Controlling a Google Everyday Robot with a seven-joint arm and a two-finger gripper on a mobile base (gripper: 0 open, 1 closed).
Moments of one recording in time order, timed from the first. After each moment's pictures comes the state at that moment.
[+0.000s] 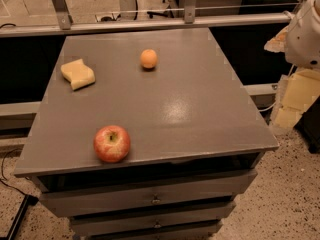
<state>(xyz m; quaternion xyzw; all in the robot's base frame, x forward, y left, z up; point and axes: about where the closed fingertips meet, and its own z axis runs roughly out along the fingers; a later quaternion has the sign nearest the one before) 0.438 -0.216 0.977 -0.60 0.78 -0.04 0.16</state>
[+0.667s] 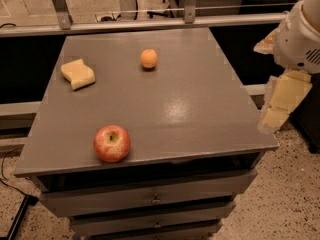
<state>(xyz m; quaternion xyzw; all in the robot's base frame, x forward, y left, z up) 0.446 -0.203 0.969 -0.61 0.77 -0.02 0.17</state>
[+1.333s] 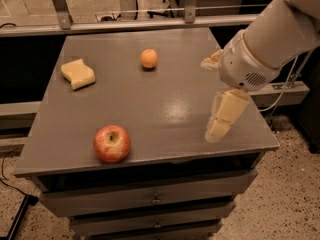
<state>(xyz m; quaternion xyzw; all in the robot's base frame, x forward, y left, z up) 0.467 -0.116 0.924 -0.65 0.72 0.07 0.23</state>
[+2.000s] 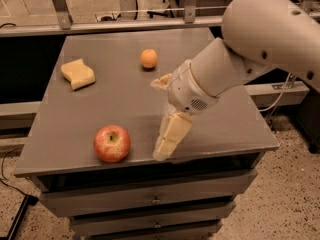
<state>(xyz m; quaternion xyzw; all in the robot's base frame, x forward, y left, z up) 0.461 -0.008 0.880 -0.68 0.65 0.18 0.28</state>
